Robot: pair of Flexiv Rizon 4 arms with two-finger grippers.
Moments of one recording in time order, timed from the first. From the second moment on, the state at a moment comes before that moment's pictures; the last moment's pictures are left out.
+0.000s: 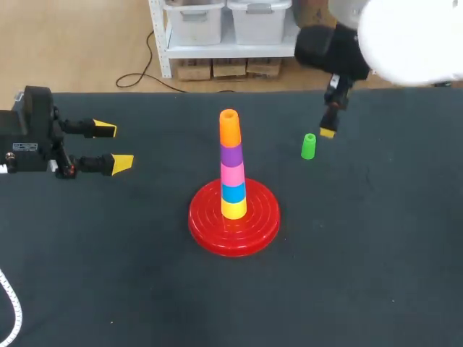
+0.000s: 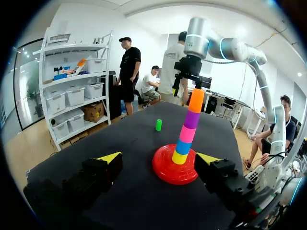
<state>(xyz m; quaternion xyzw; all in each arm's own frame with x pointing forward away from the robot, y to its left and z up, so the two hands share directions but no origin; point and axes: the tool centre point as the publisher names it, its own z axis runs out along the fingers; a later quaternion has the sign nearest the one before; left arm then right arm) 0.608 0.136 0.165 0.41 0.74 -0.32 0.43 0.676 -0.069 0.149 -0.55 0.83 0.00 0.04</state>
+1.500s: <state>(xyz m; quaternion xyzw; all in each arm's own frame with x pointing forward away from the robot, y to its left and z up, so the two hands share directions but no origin) 0.608 0.136 0.165 0.41 0.74 -0.32 0.43 0.749 -0.065 0.074 -0.53 0.85 -0.02 0.02</state>
